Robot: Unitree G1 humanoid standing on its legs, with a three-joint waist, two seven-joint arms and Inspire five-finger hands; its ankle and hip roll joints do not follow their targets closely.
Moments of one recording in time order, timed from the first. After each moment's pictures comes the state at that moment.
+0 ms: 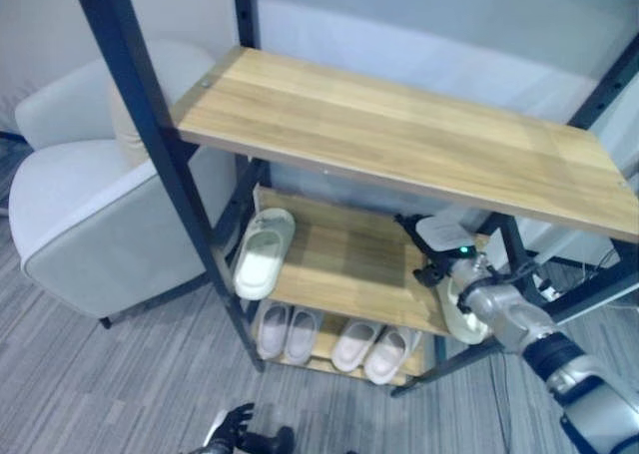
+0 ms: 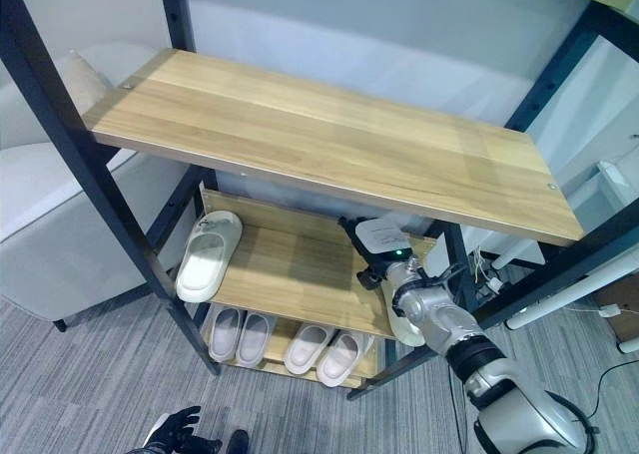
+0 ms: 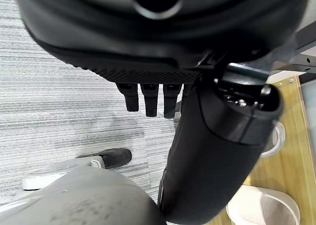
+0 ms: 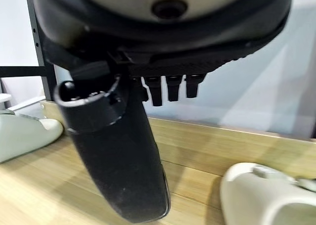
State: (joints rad) left arm 0.03 0.27 -0.21 1.14 0.01 -0.15 0.08; right arm -0.56 -0.64 0.58 0.58 -0.67 -0.11 -0.22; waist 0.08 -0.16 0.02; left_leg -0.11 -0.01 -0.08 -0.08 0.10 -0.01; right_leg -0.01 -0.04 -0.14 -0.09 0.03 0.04
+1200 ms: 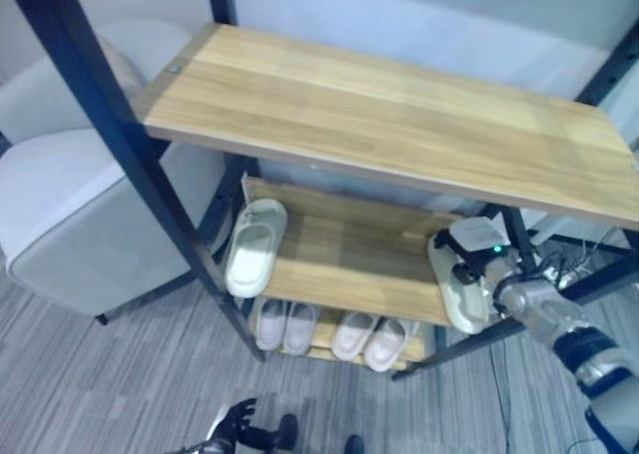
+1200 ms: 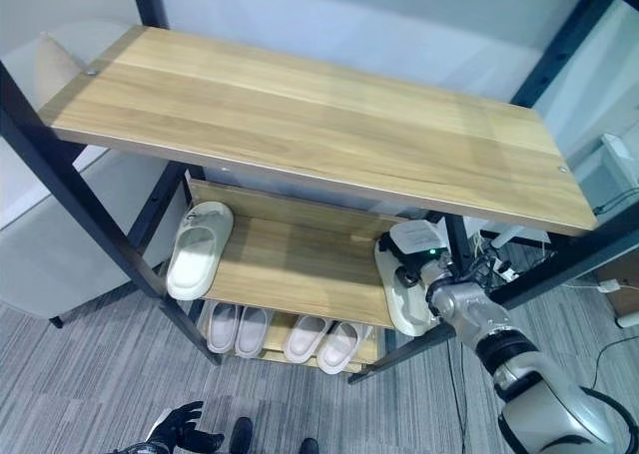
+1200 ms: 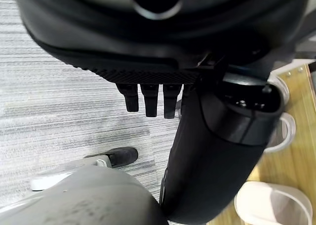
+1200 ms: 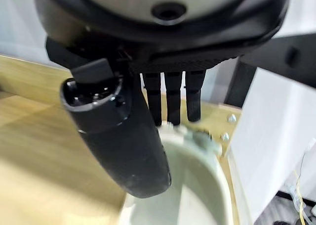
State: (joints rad) left arm 0.01 0.27 -0.21 1.14 0.01 -0.15 0.08; right arm -0.64 -0.74 0.62 0.75 -0.67 -0.10 -0.16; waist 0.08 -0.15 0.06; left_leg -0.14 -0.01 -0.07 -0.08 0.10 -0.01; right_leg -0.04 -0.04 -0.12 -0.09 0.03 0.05
